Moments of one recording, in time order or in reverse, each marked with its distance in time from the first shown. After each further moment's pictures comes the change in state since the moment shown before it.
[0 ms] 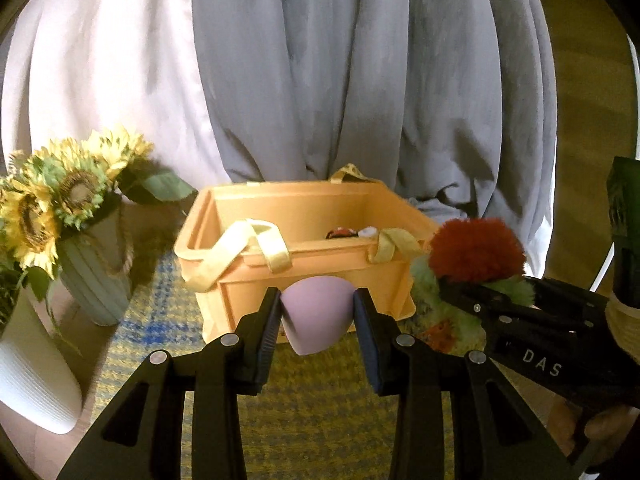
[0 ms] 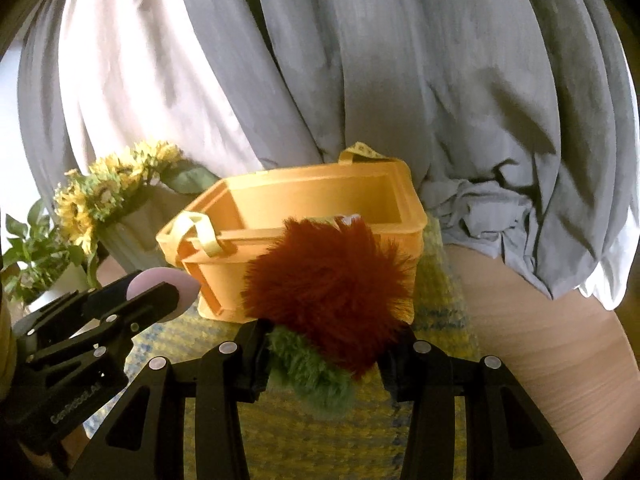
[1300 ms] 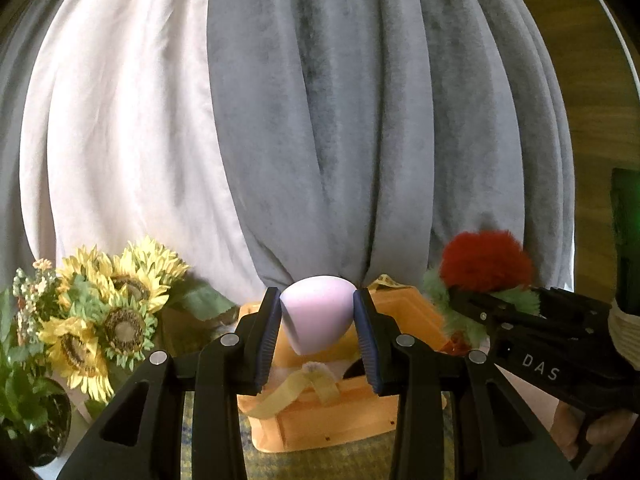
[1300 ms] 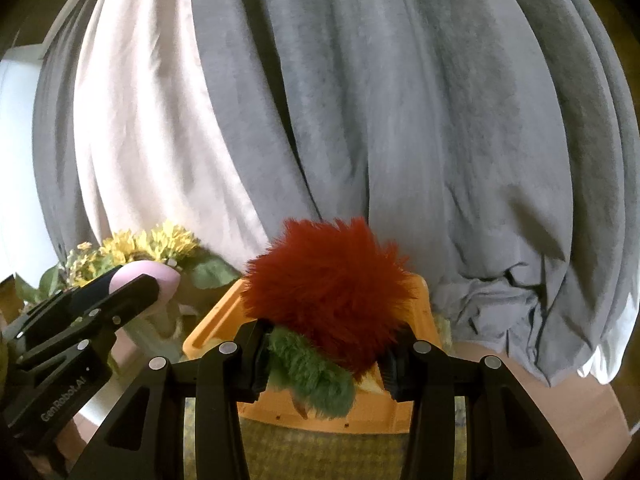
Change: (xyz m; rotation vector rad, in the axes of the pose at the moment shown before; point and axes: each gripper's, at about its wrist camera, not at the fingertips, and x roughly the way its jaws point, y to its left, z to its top) left arm -0.018 0.024 0.080 0.046 -0.244 0.081; right arm -0.009 0.022 0.081 -0.037 -0.214 0.007
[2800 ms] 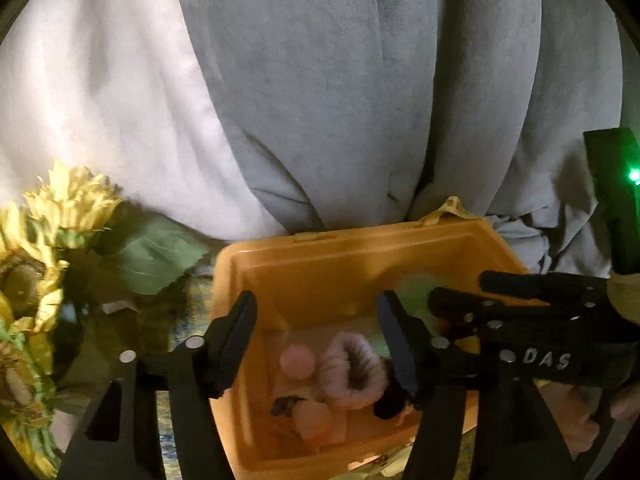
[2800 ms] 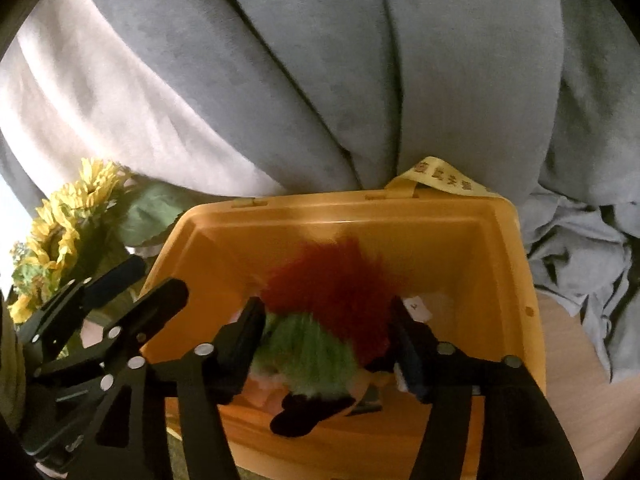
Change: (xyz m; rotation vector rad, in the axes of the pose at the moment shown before) left arm 0.177 0.033 -0.013 0.013 0.382 0.007; right arm 0.197 -0.026 0.004 0.111 0.529 0.079
